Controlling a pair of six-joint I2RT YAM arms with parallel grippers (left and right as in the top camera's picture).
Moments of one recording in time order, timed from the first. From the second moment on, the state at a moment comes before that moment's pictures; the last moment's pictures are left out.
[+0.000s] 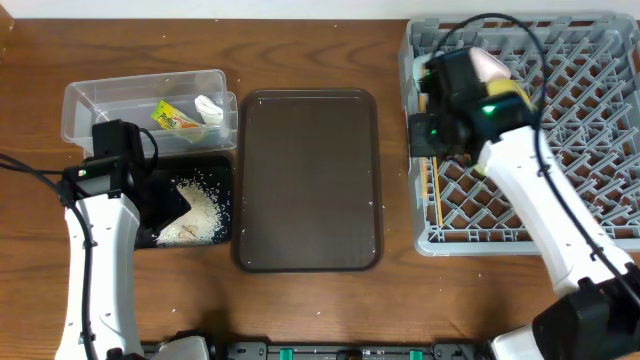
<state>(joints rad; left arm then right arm) 0.23 1.33 1.12 -1.23 -0.13 -0.49 0.32 1.66 1.49 -1.02 0.01 0.28</state>
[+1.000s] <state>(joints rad) 0.23 1.33 1.12 -1.23 -0.13 -0.49 0.26 1.84 1.46 -1.04 0.02 0.19</state>
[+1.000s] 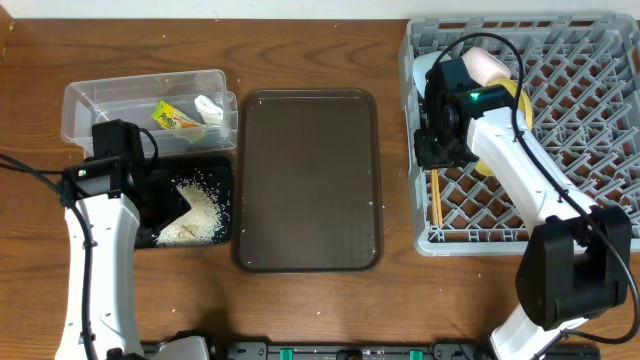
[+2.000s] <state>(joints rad) -0.05 1.30 1.12 -1.29 0.07 -0.20 0.06 1.66 1.45 -1.17 -0.23 0.10</state>
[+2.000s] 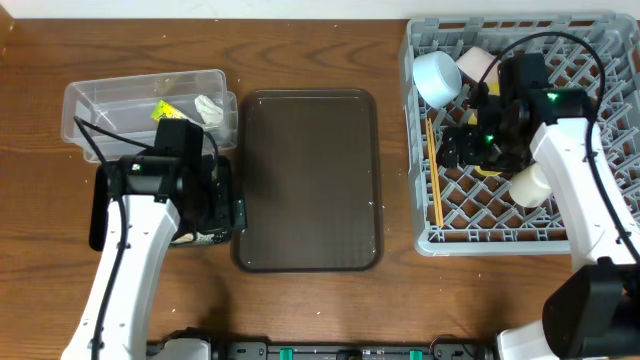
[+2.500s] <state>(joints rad) -0.05 0.68 0.92 -1.13 0.04 -0.20 0.06 1.03 1.00 -0.89 -0.13 0.14</state>
